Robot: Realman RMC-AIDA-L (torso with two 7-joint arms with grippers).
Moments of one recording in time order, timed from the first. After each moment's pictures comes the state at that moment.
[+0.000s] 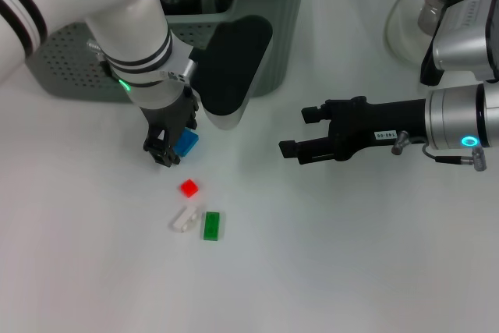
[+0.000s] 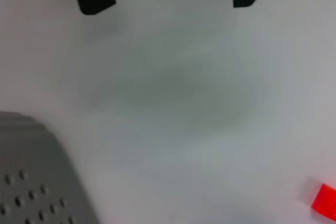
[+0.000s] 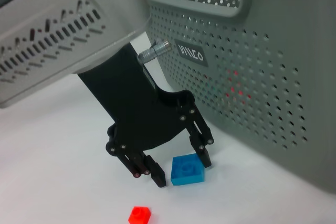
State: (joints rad) left arm -0.84 -2.15 1.54 0.96 2.86 1.39 -1.67; right arm 0.70 2.08 -1.18 -0.48 -1.84 -1.20 1.57
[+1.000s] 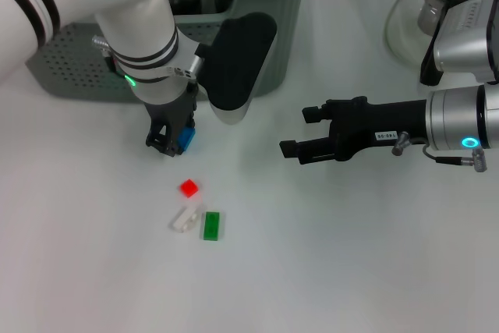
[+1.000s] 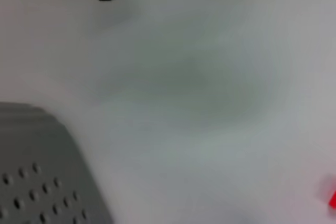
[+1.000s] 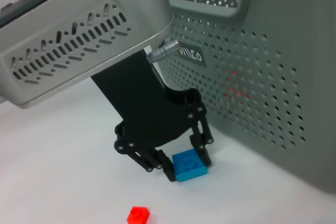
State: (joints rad) left arm -0.89 -2.15 1.55 0.88 2.86 1.35 -1.70; right arm 0.69 2.08 -1.18 -0.48 -1.84 -1.20 1.56
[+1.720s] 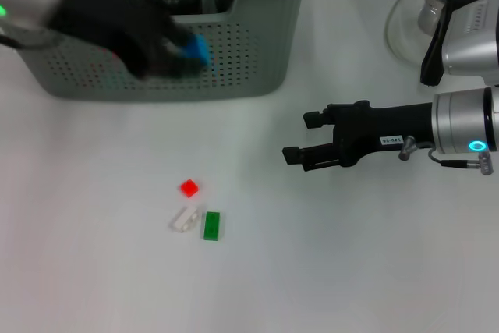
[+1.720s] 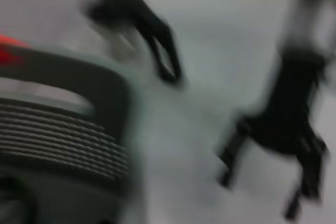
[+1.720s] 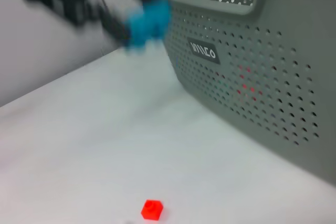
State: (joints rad) left arm -0.69 -2.16 0.70 1.44 2.44 1.87 -1.88; right arm 0.68 2.07 -1.18 -0.49 -1.84 -1.24 1.56
